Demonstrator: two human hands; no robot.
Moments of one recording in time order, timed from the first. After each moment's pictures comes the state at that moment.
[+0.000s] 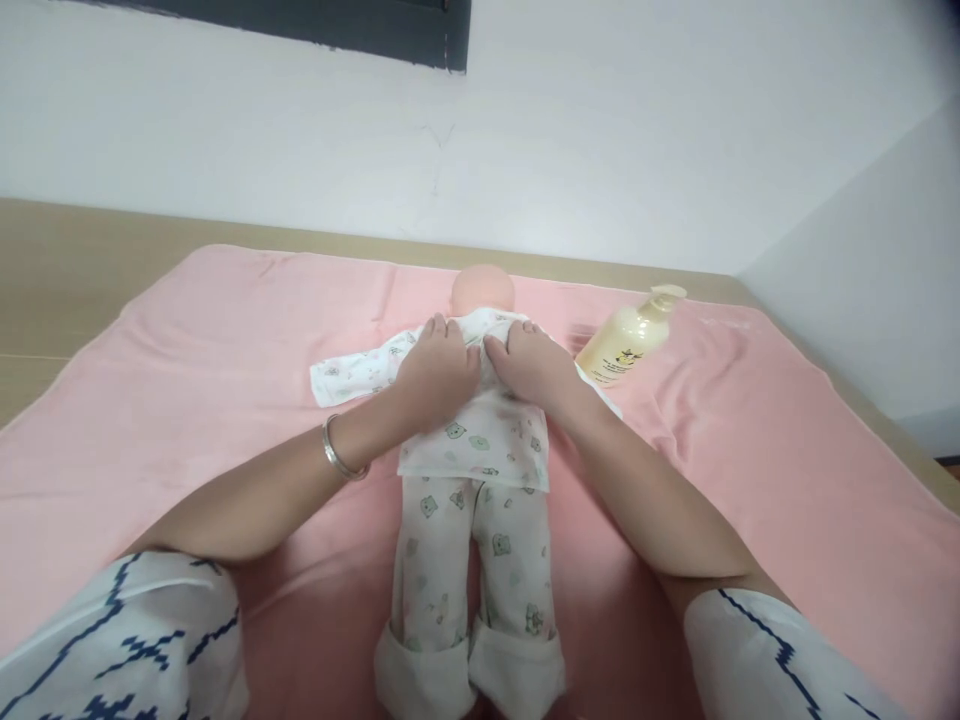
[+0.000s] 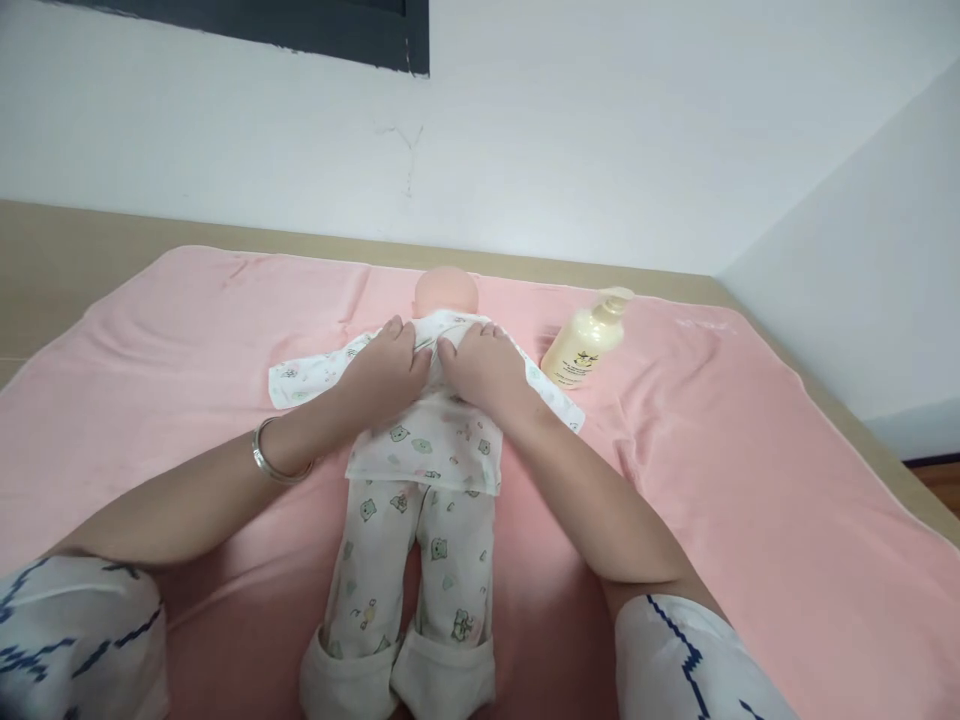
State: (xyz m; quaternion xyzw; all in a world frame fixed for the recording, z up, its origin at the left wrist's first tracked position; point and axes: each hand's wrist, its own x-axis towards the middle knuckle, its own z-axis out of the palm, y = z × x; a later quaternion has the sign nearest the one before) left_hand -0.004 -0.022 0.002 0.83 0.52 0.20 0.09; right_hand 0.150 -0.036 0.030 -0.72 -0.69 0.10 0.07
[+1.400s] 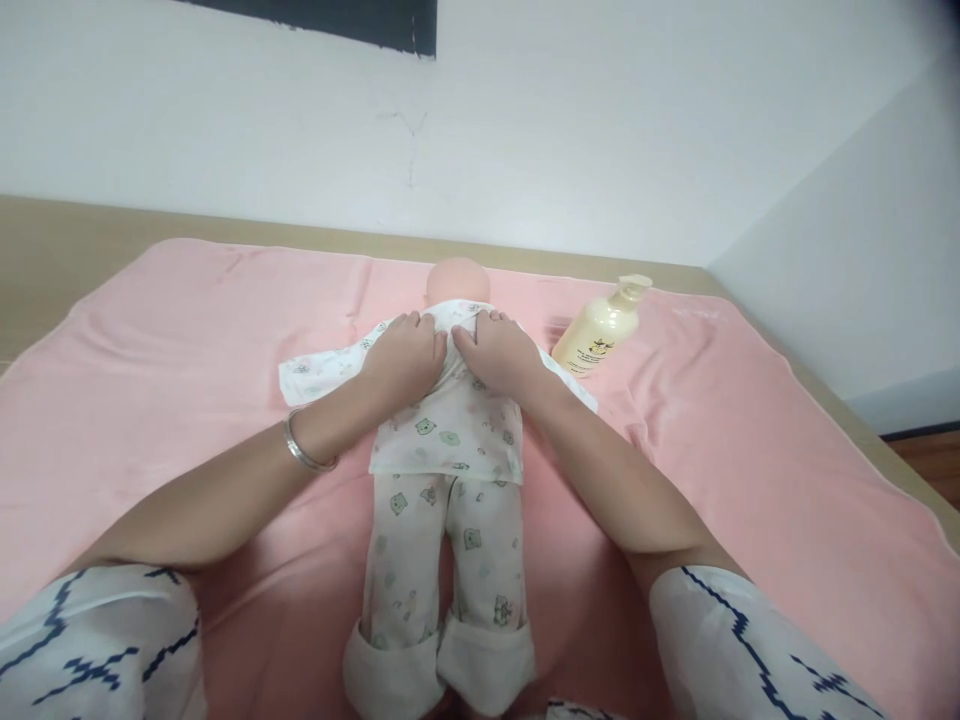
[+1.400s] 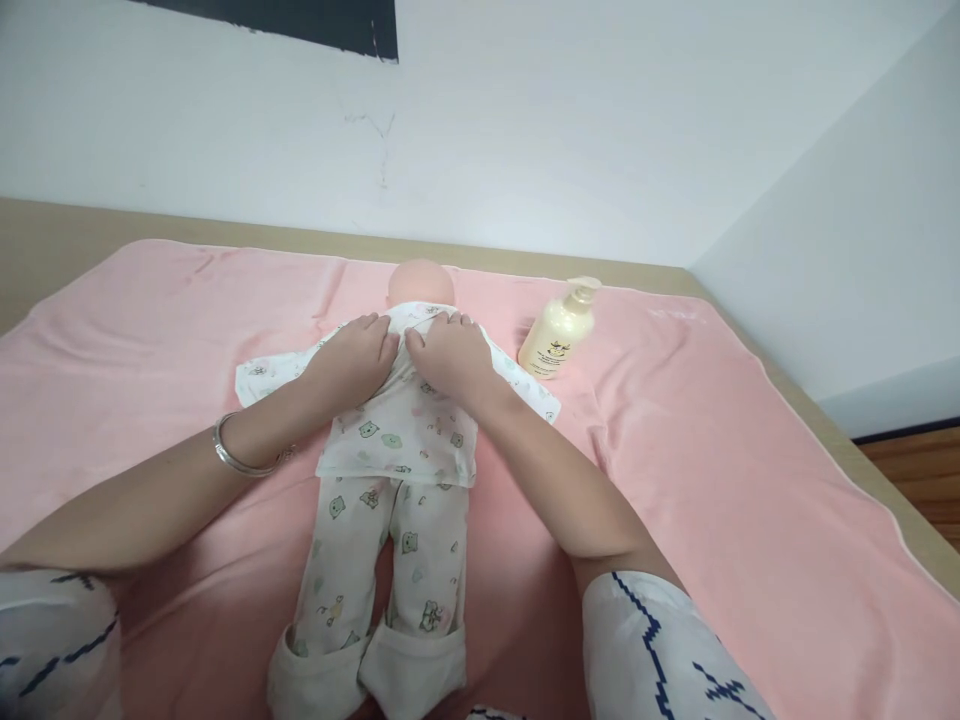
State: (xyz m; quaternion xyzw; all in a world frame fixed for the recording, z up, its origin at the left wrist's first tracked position) left_hand -0.007 -0.016 0.010 0.87 0.49 0.10 0.00; right_hand 0.150 -0.031 0.029 -0.69 -0.72 0.08 0.09
